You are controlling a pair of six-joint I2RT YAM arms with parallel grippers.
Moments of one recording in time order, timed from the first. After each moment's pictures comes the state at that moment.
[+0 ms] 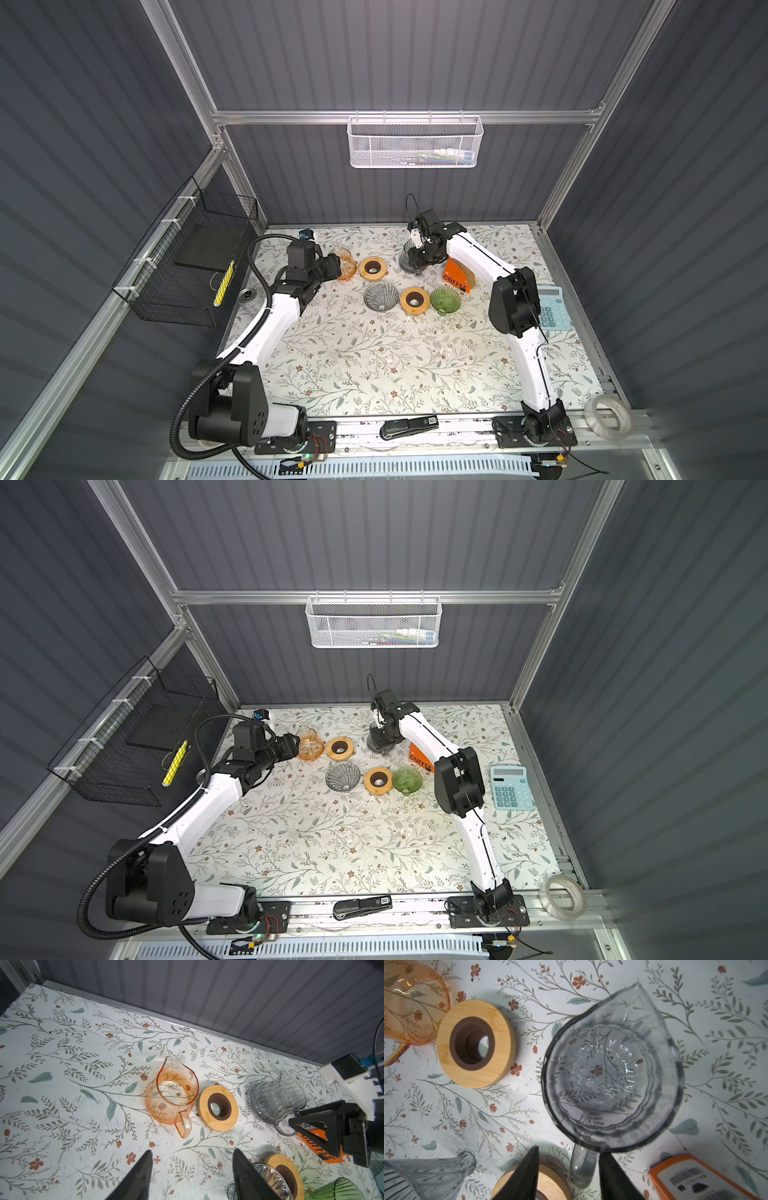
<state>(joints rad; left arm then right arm) -0.18 1.38 1.01 -0.20 0.06 -0.34 0.49 2.34 2.14 -0.89 -0.10 0.08</state>
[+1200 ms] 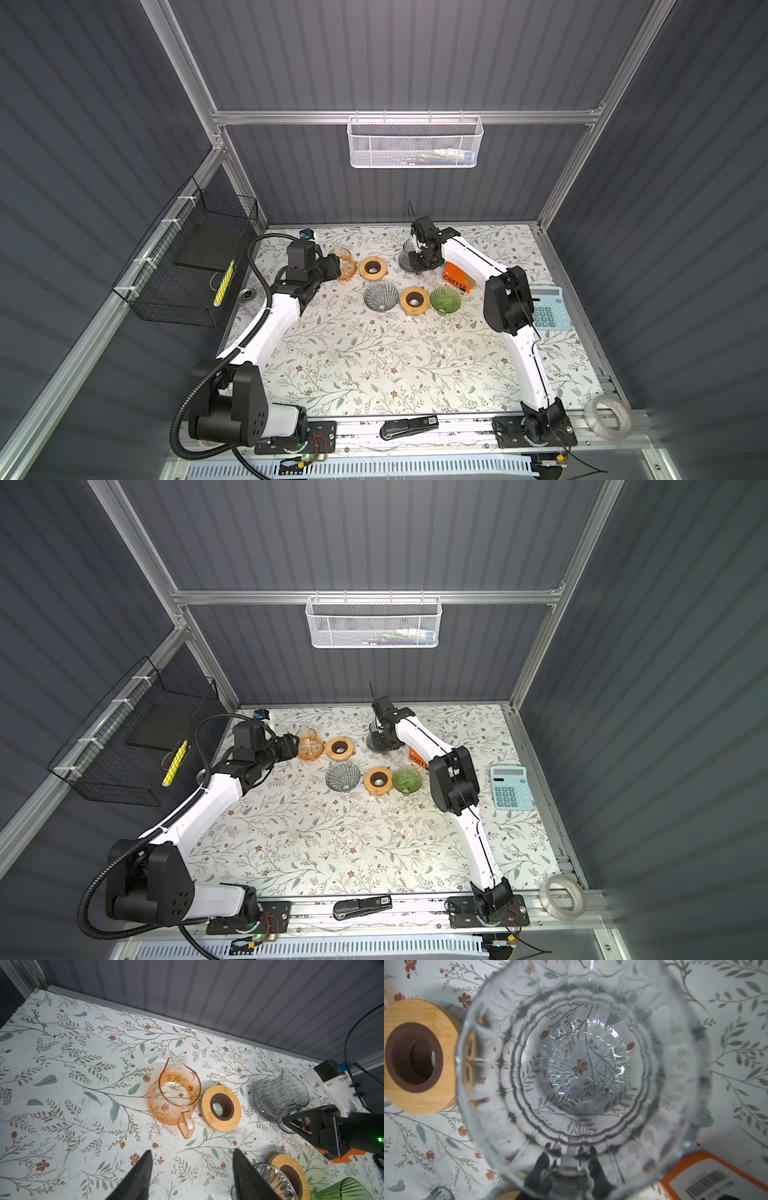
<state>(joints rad) -0.18 1.38 1.01 -0.20 0.05 -0.32 0.50 2.40 2.14 -0.87 -0.02 0.21</state>
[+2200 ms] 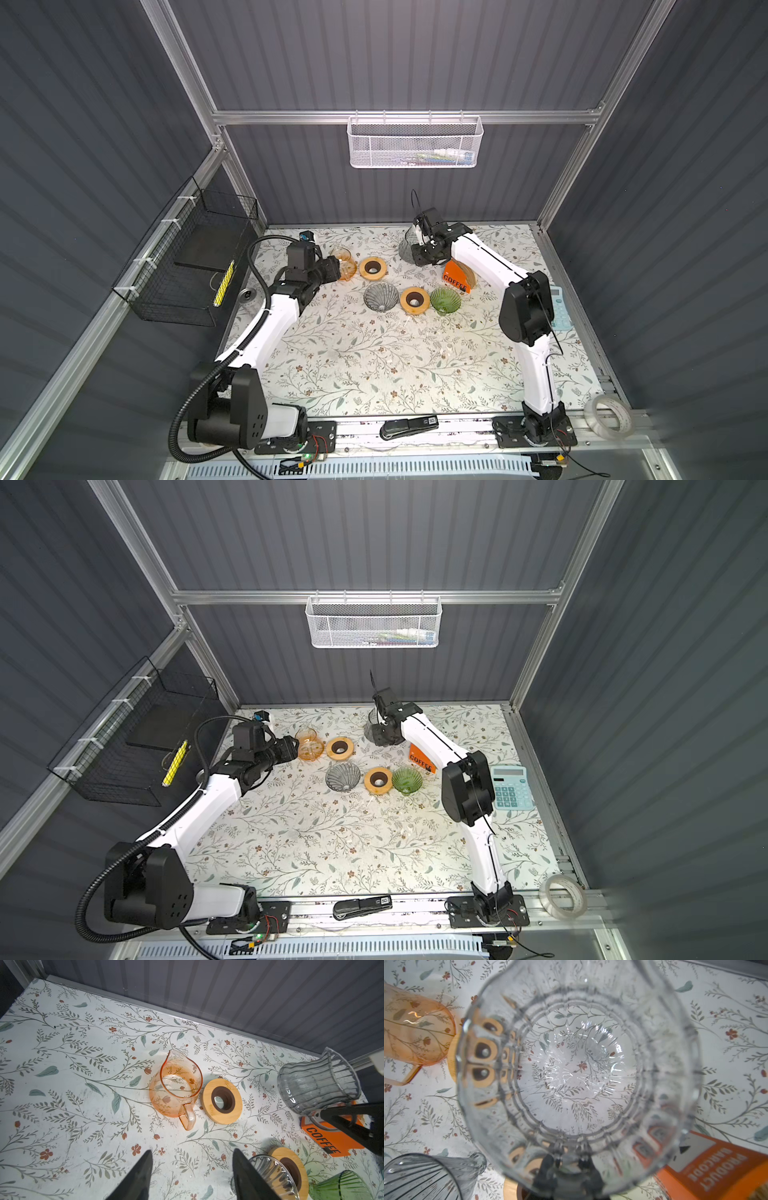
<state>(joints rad) -0.18 1.36 1.01 -0.26 0.06 -0.33 0.54 2.17 2.00 -0.84 0.03 0.19</state>
